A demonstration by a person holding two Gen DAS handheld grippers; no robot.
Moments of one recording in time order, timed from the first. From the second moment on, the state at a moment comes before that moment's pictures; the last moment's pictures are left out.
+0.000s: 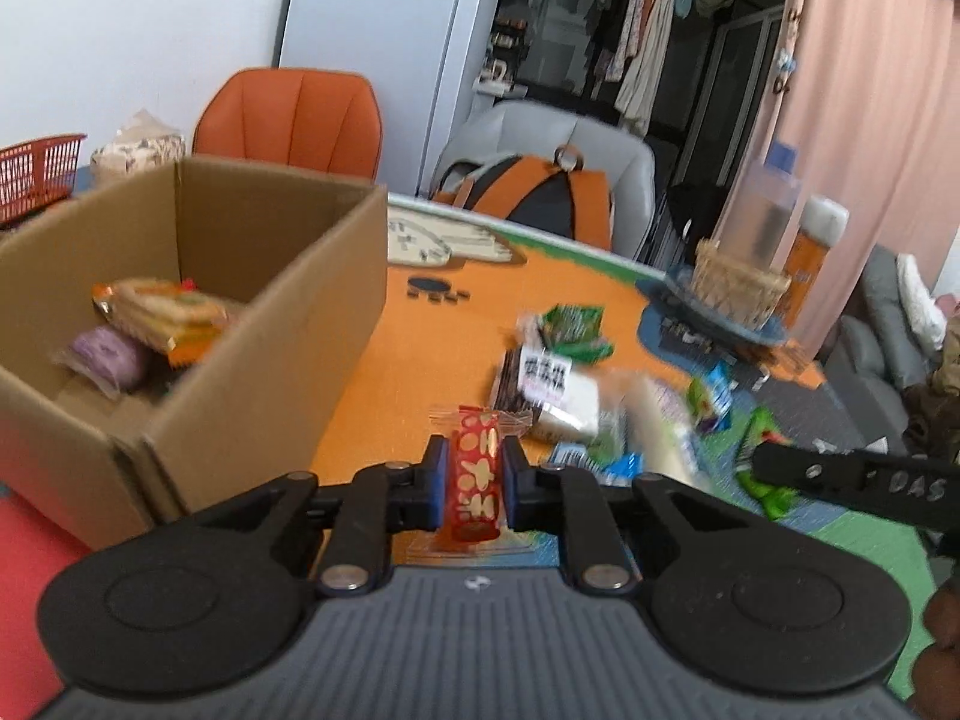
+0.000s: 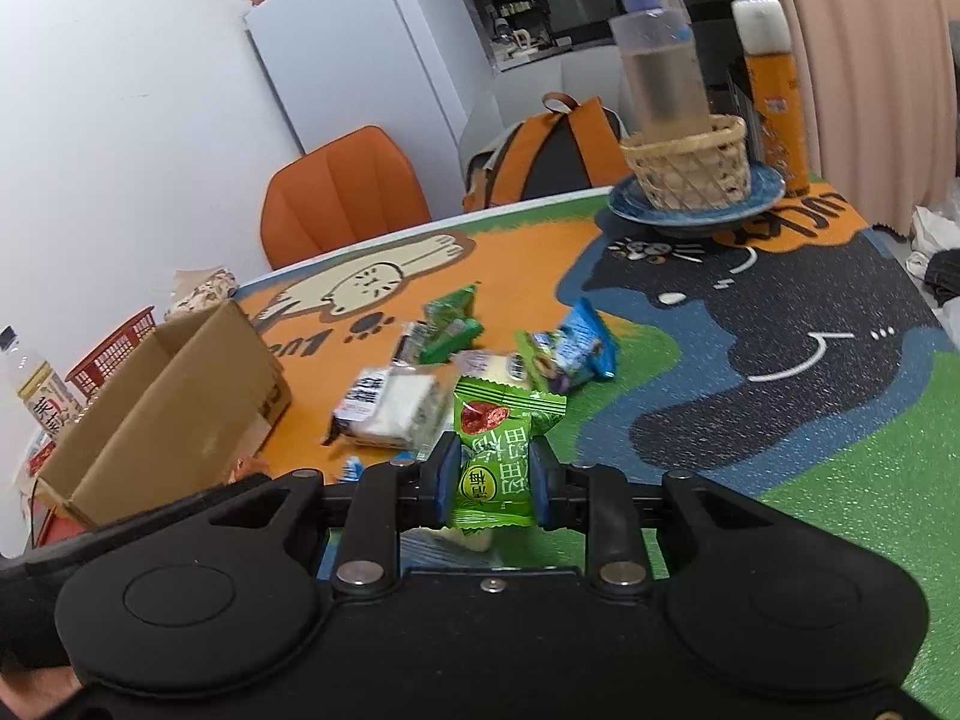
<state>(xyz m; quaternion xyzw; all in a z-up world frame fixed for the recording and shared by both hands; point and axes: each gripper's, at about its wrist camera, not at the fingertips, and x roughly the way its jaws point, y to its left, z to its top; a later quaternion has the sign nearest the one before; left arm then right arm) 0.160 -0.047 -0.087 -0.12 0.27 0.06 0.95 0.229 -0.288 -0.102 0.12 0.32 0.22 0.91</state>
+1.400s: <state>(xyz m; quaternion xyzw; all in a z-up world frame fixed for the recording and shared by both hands) 0.107 0.064 -0.035 -0.19 0.19 0.12 0.96 0.198 -0.160 -0.035 0.05 0.26 0.31 0.91</state>
